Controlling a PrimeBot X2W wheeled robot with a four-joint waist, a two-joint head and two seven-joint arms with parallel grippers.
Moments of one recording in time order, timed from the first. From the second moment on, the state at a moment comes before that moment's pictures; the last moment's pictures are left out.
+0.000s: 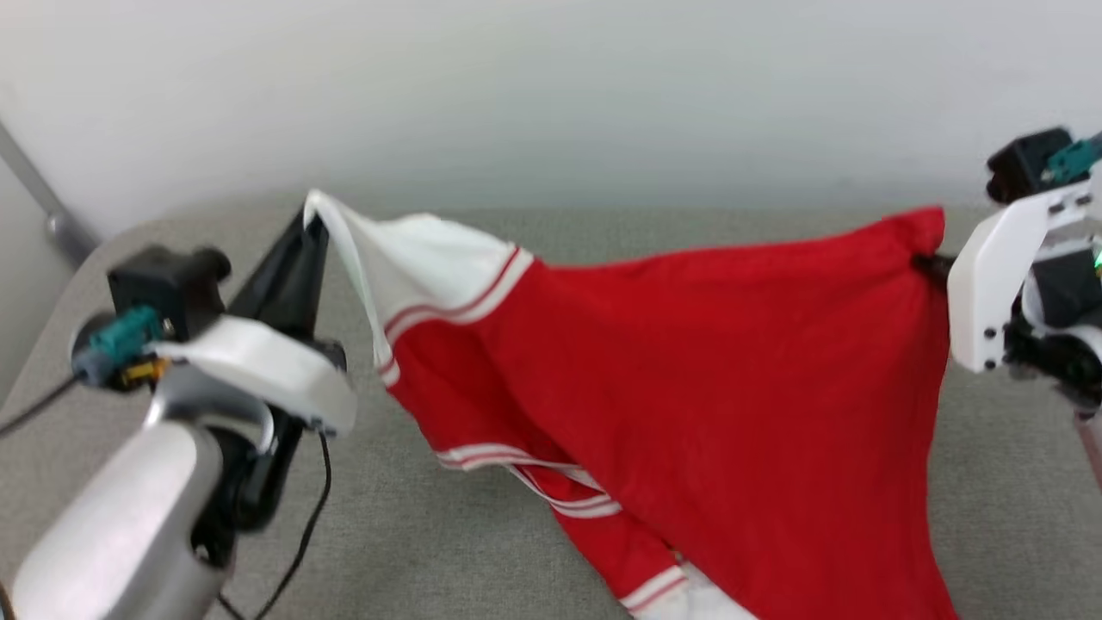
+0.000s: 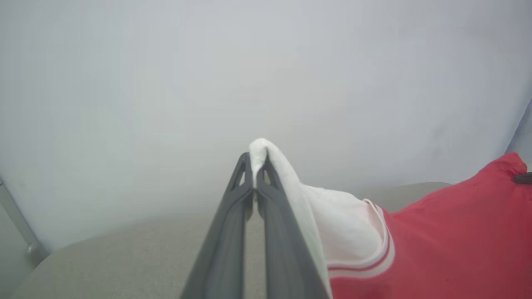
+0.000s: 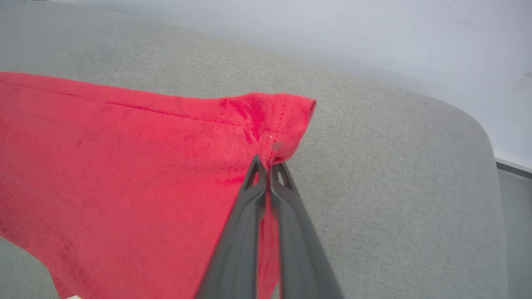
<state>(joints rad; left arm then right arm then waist) -0.42 0.58 -0.48 -0.09 -0.70 0.25 -0.01 -0.64 -0.44 0.25 0.33 0.52 0.13 0.77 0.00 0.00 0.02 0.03</state>
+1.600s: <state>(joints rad) -1.80 0.53 -0.42 0.65 -0.53 0.05 -0.06 -1.70 -0.36 0.29 0.64 0.42 0.13 0.10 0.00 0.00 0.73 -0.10</state>
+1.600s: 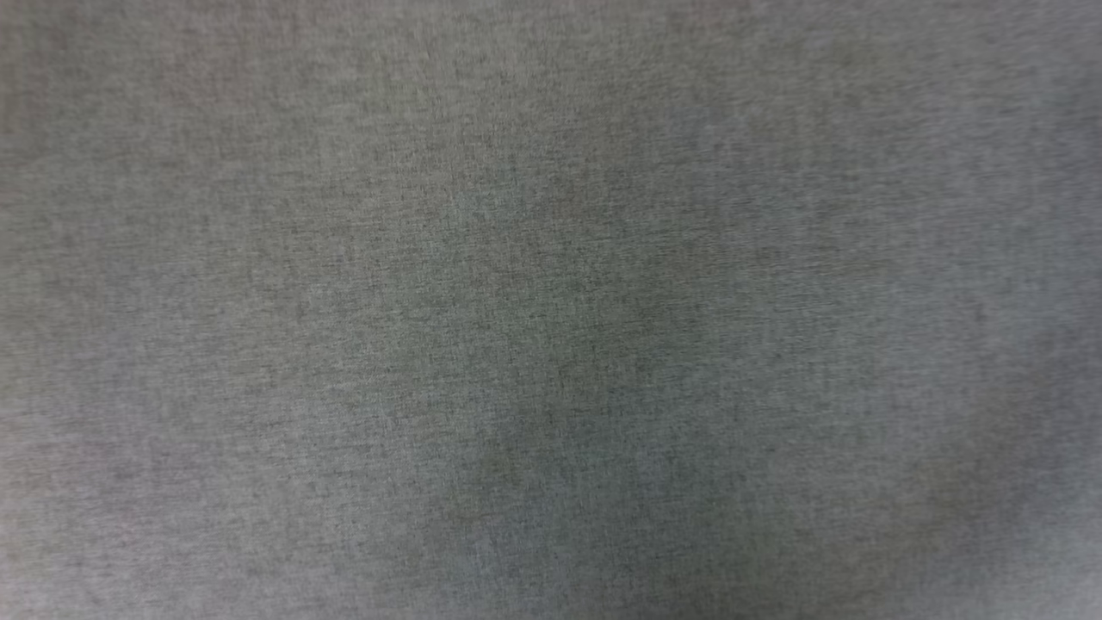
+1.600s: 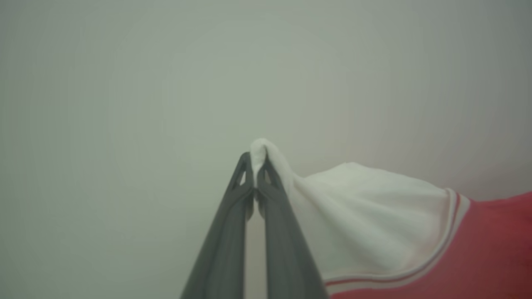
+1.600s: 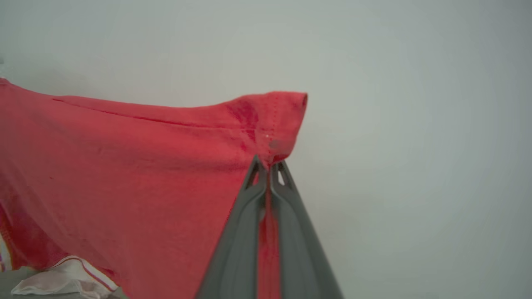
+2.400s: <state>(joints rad) -1.10 0.43 -0.41 0.70 -0.70 -0.02 -0.24 -1.16 -0.45 0.53 0.73 0.67 0.13 -0.03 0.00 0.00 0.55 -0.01</state>
